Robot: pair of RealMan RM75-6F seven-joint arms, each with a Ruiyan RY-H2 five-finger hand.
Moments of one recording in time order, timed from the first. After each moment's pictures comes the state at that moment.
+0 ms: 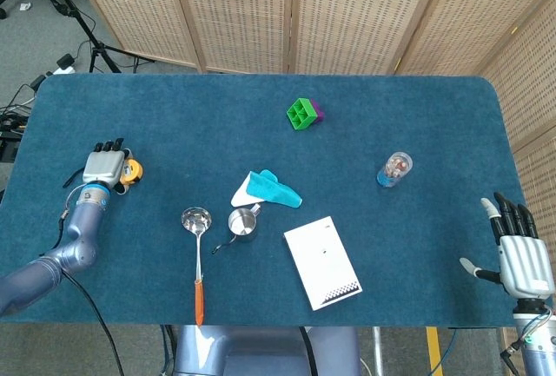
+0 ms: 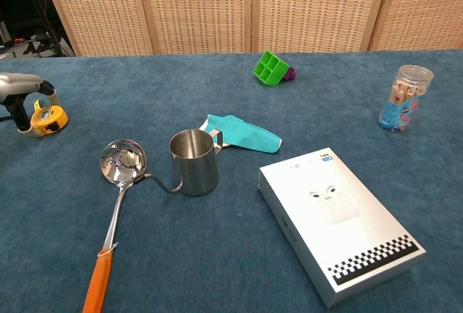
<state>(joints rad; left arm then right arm) -0.87 -1.56 -0.08 -0.89 0.54 0.61 0.46 0.11 -1.15 0.11 -1.59 -1.43 1.45 -0.03</state>
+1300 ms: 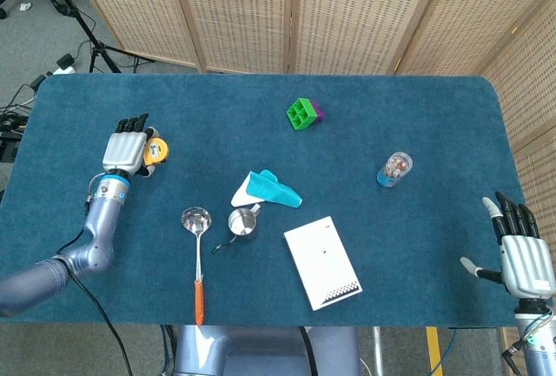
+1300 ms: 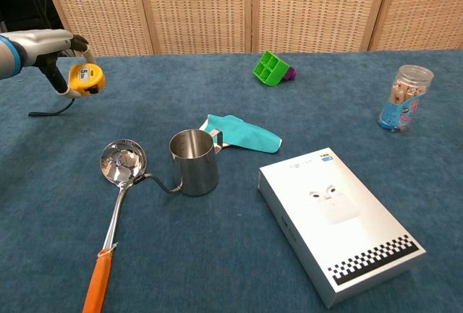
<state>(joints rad) -0.88 -1.51 -0.23 -1.14 0.67 0.82 0.44 0.11 -1.14 0.11 -1.59 -1.43 1.45 0.01</state>
